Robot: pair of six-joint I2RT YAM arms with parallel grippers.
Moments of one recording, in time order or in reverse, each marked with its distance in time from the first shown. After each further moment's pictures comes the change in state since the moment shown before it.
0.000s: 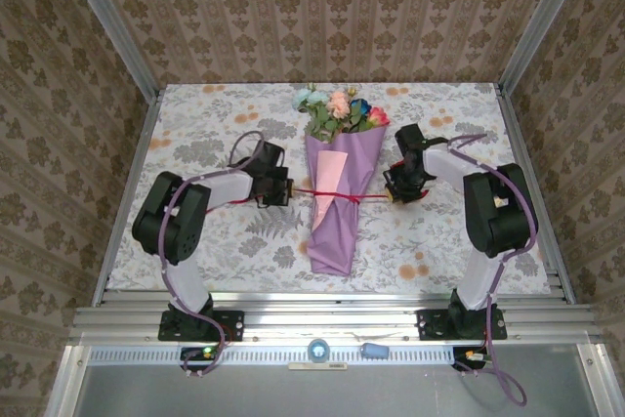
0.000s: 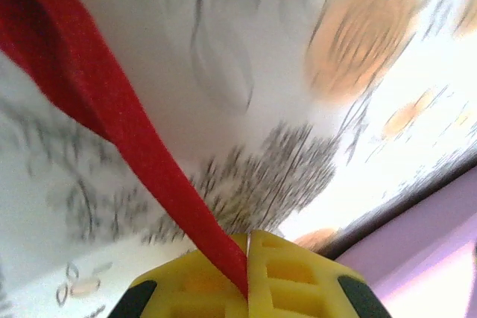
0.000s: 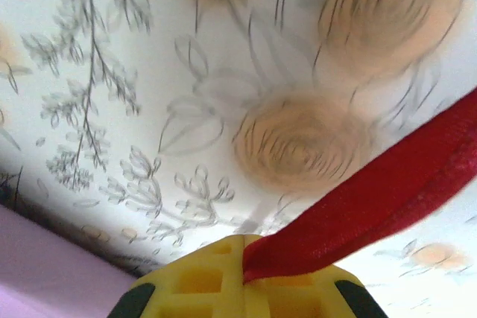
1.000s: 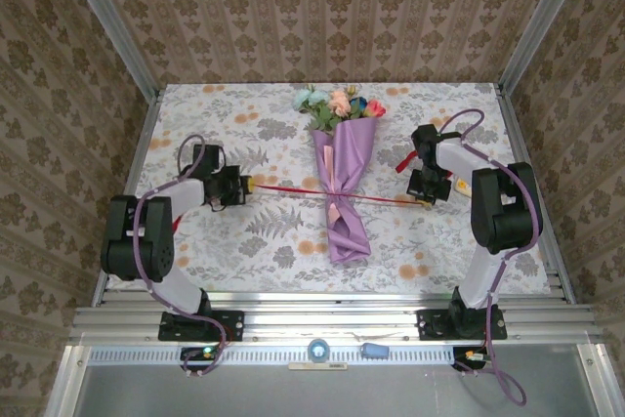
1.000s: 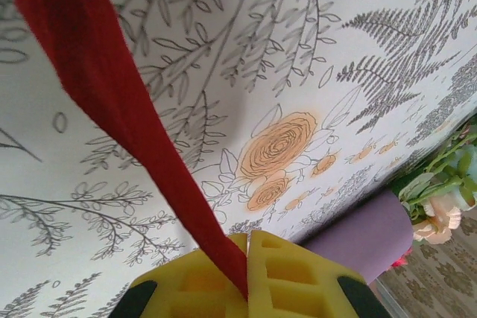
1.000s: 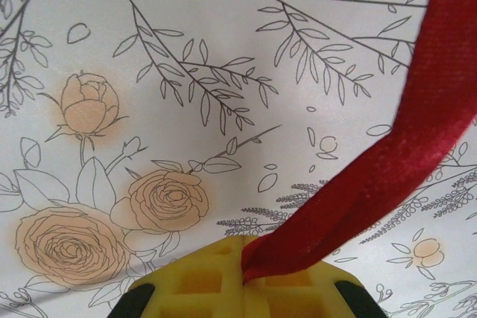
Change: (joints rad) left arm 0.359 -0.190 -0.189 0.050 0.230 0.188; right arm -0.097 0.009 0.031 -0.190 0.295 -0.818
